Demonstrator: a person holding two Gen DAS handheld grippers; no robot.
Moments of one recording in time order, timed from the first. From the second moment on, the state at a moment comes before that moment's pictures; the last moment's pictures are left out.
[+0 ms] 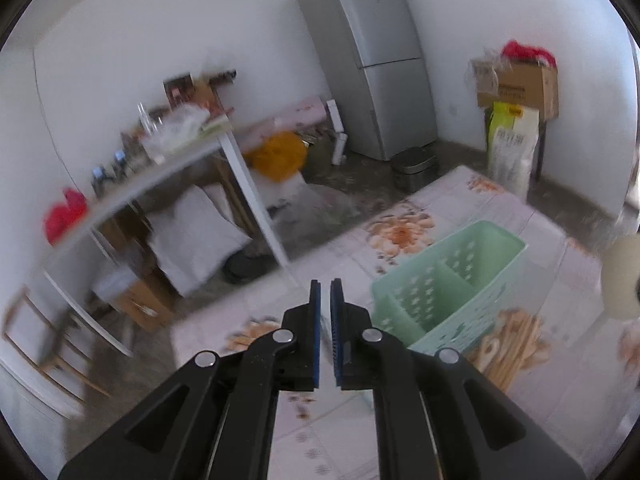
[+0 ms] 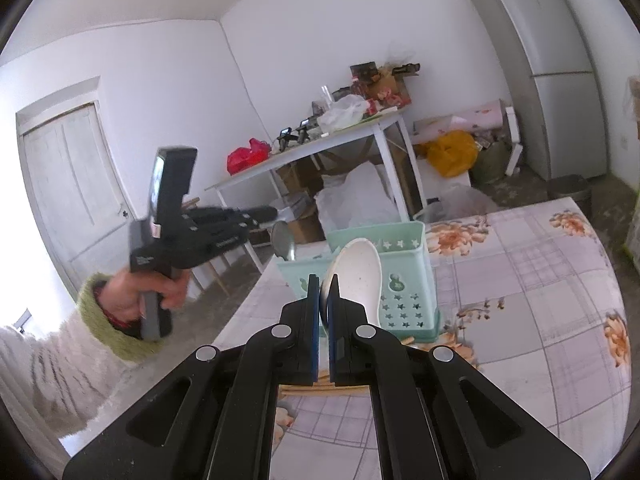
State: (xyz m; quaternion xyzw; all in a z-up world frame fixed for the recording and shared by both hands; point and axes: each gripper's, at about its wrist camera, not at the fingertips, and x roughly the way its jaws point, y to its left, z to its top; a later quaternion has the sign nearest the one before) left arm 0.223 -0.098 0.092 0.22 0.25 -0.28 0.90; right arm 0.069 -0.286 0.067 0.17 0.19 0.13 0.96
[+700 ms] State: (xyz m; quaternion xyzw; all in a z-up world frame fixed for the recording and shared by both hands) left arm 0.159 0.044 0.081 -0.05 0.23 -0.32 0.92; right arm 0.116 -0.301 0.164 0.19 0.10 0.22 0.95
